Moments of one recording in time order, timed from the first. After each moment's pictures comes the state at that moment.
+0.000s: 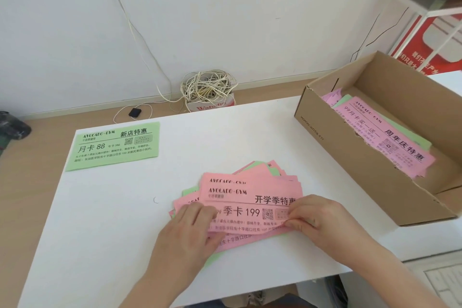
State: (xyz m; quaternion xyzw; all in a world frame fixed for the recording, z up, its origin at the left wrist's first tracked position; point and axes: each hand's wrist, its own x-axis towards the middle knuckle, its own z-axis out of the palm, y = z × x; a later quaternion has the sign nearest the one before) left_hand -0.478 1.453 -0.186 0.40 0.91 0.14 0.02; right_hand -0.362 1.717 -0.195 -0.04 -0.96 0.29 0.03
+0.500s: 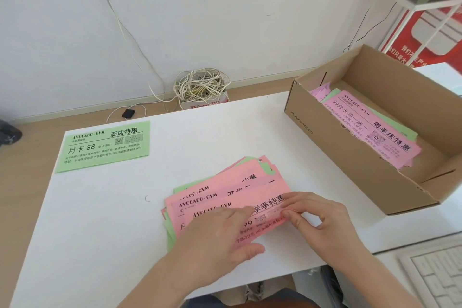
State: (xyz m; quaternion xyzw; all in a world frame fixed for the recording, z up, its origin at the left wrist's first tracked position) left_hand -0.462 1.503 -0.155 0.48 0.85 0.05 0.21; right_hand -0.344 1.697 -0.190 -0.13 -0.87 0.45 0.18
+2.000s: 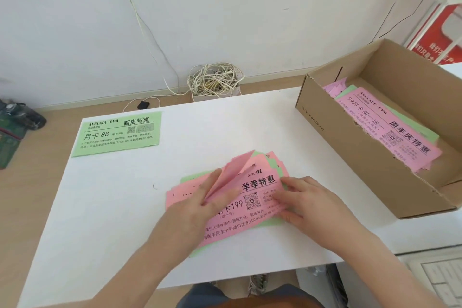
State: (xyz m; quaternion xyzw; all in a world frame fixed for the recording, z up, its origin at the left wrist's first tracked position) left_hand -0.480 1.463 -0.174 0.47 0.88 0.09 0.04; right_hand -0.371 1.712 -0.188 -0.04 -0.98 0.17 -0.06
